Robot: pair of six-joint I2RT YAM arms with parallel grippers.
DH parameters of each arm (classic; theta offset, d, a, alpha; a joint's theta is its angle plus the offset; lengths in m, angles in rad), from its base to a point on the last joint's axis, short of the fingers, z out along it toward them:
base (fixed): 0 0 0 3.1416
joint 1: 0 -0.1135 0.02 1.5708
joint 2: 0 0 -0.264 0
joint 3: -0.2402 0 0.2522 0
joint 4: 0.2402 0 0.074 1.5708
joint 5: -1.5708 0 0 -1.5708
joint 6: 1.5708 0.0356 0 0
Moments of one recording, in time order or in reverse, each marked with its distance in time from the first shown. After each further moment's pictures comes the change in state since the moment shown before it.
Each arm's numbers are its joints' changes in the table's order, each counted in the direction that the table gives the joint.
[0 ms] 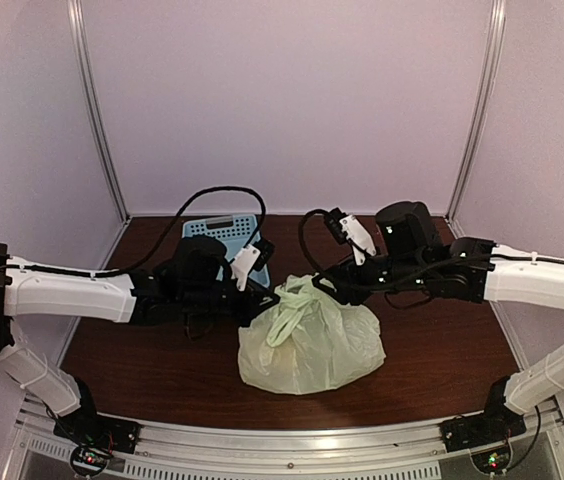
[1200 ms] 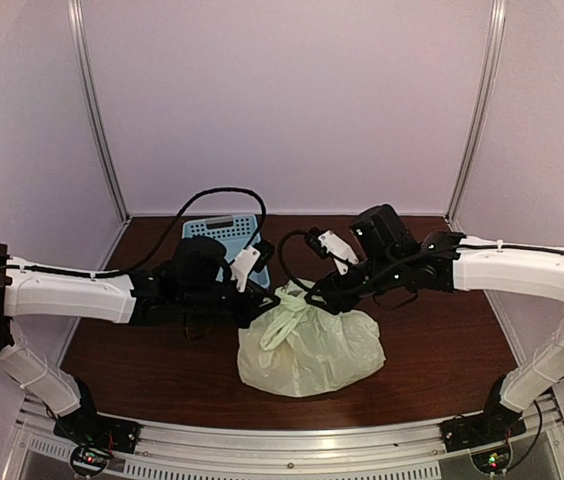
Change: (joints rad) left arm 0.000 -0.002 0.006 -0.006 -0.016 0.000; right arm 0.051 0.188 -0.108 0.111 0.122 -0.113
